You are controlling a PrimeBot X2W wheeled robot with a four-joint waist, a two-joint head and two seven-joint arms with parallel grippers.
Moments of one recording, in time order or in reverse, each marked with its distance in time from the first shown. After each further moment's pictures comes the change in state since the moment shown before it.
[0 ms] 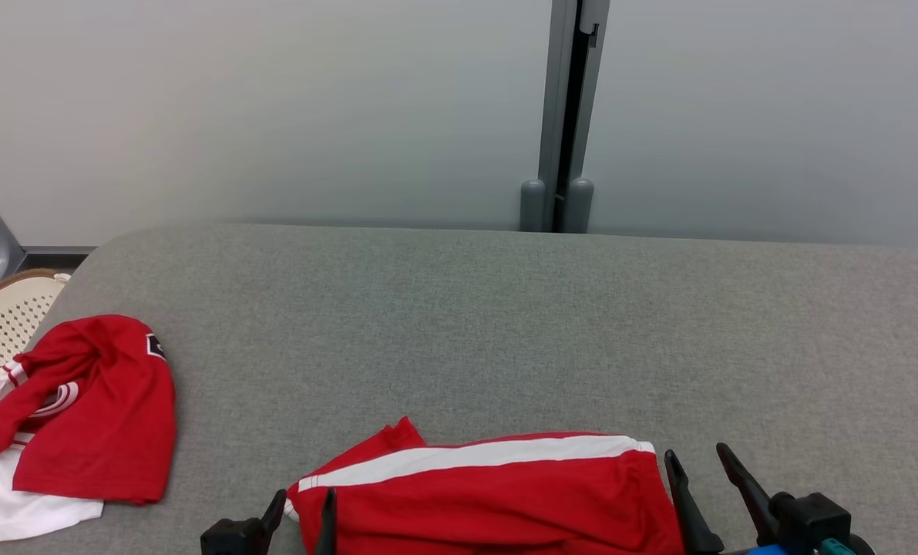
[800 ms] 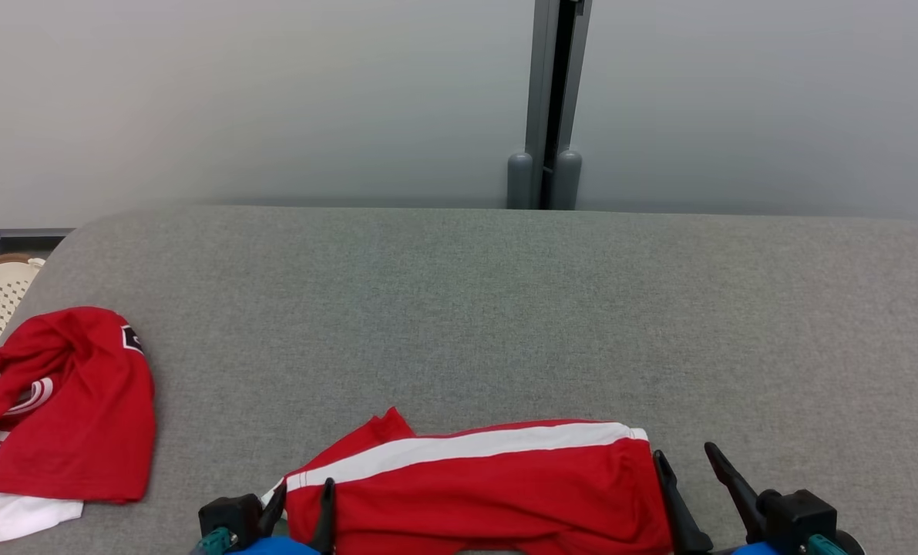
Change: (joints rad) left arm -0.124 -0.051 0.053 0.235 -0.039 -0.083 0.000; right arm -0.016 0.010 0.017 0.023 -0.008 0.000 0.000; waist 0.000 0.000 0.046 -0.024
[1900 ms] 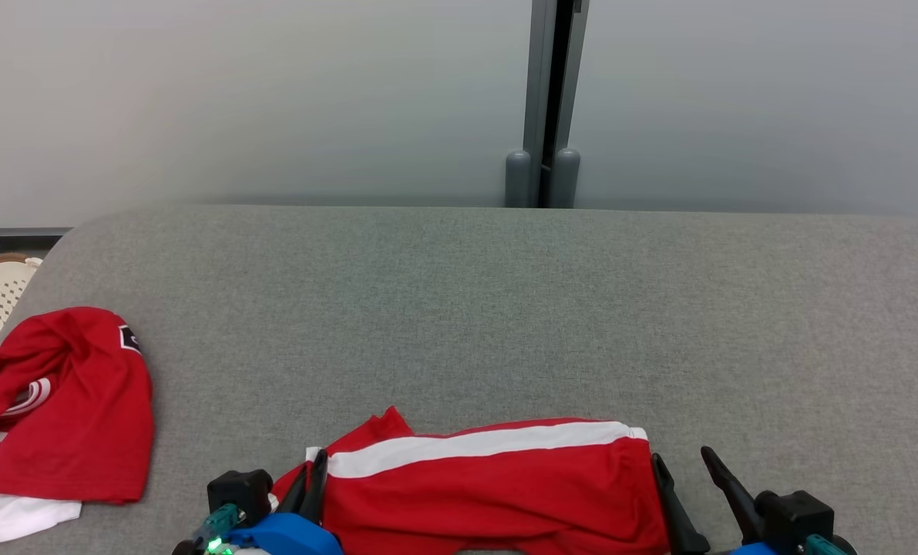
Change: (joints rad) left arm -0.033 0.022 -0.072 -0.053 -0.026 0.001 0.000; right arm -0.008 0.001 0.012 0.021 0.013 0.000 0.000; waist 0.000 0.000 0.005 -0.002
